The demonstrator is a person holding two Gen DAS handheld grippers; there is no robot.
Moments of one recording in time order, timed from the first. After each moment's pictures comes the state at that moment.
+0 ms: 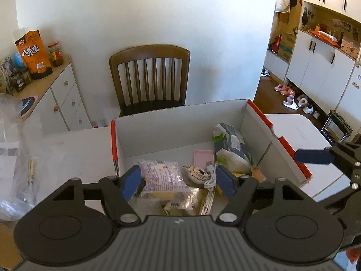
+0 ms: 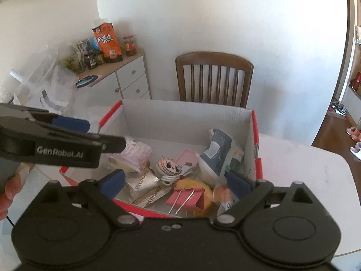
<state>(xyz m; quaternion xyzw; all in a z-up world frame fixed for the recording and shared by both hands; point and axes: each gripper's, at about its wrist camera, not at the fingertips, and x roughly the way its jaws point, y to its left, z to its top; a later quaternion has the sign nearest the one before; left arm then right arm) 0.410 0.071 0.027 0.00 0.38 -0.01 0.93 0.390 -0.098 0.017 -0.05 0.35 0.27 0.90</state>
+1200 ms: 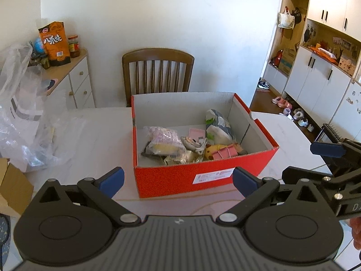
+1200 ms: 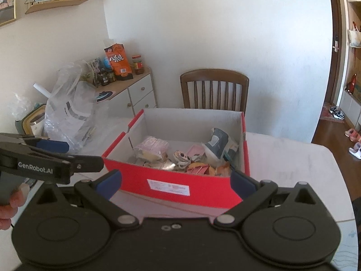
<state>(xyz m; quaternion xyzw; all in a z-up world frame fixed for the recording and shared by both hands) 0.286 0.075 0.047 -0.05 0.36 0.00 0.93 0.293 -0.141 0.052 -0.01 0.31 0.28 0.91</state>
